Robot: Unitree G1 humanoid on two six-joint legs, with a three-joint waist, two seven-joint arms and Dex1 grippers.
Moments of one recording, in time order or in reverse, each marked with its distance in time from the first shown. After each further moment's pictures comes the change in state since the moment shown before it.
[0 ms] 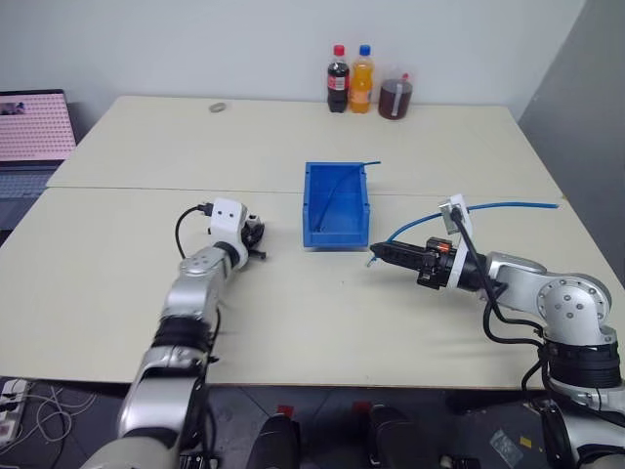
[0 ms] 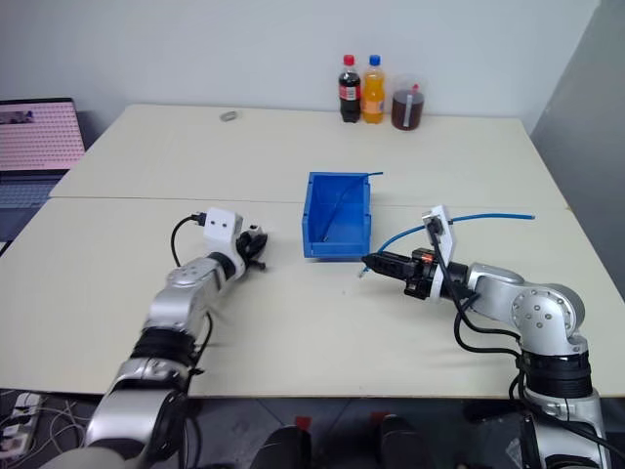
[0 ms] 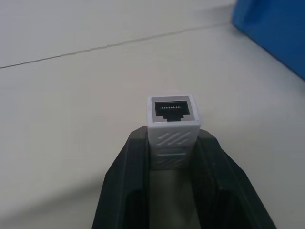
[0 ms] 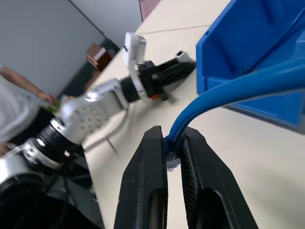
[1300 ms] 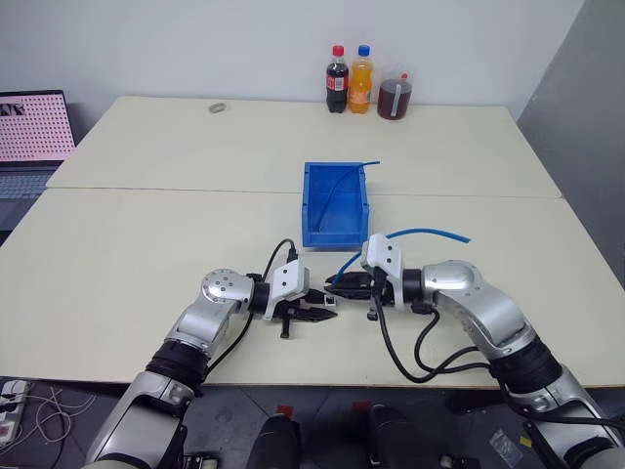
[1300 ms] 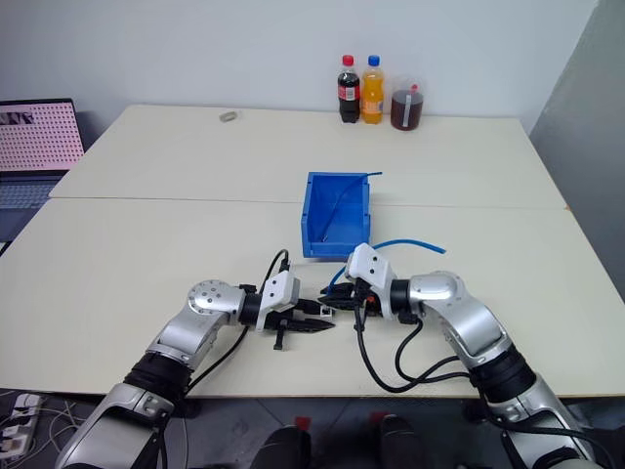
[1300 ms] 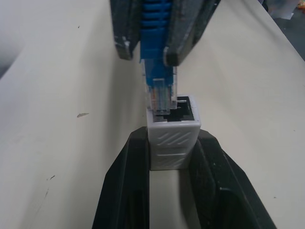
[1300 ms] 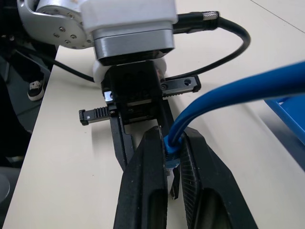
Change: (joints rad) left arm 0.028 0.006 -0.306 -0.033 -0.016 -0.347 -0.730; right arm -0.019 0.074 0.460 0.139 -0.771 -0.681 0.456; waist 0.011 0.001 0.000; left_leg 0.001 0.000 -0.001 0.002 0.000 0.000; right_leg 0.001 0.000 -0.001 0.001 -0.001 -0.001
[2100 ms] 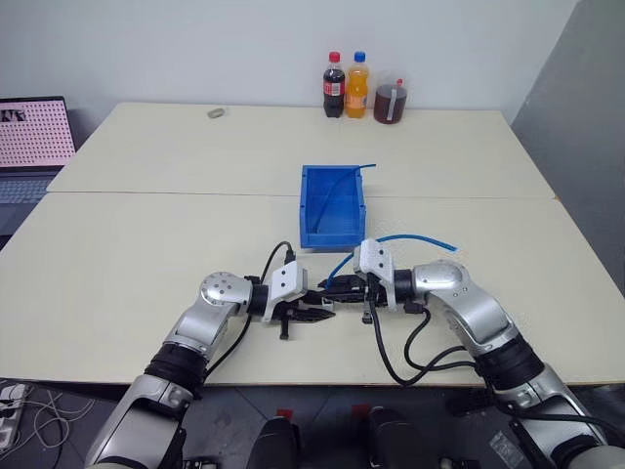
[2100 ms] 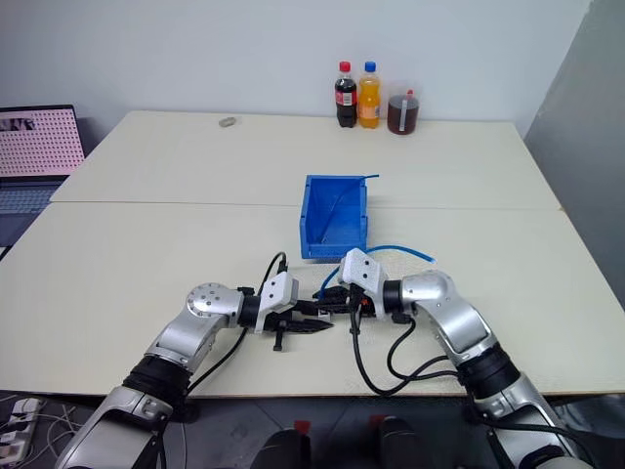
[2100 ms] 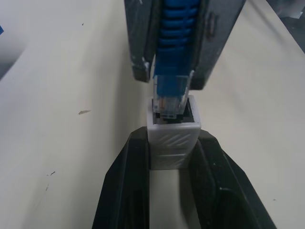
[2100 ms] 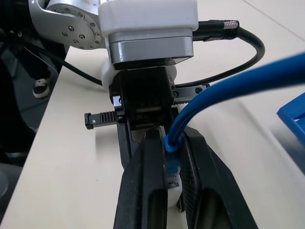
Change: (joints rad) left arm 0.017 -0.001 0.008 -0.003 0.006 0.014 0.022; right arm -0.026 0.078 0.008 0.142 -0.046 -0.044 0.093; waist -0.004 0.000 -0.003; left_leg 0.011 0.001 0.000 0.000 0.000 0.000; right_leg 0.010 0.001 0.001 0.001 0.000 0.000
